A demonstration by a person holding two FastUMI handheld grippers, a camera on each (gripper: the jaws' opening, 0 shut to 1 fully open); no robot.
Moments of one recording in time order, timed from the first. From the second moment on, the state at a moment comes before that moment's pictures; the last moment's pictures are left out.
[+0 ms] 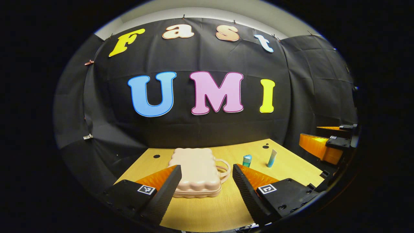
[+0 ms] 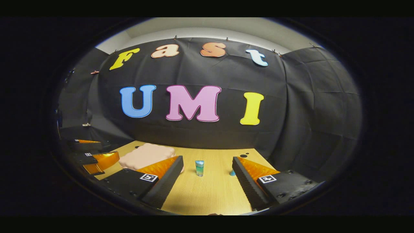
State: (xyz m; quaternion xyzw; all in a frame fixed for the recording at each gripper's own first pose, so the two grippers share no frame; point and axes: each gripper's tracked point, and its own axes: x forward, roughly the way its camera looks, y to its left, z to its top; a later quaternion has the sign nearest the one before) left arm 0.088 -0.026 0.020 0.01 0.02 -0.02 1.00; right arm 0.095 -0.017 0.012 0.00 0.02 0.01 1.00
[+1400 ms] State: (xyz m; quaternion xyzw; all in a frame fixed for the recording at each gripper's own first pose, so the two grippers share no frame) left arm 0.390 -0.134 -0.176 -0.02 0.33 0.00 0.94; right arm 0.241 -0.147 -0.065 -0.03 0.10 0.00 0.99
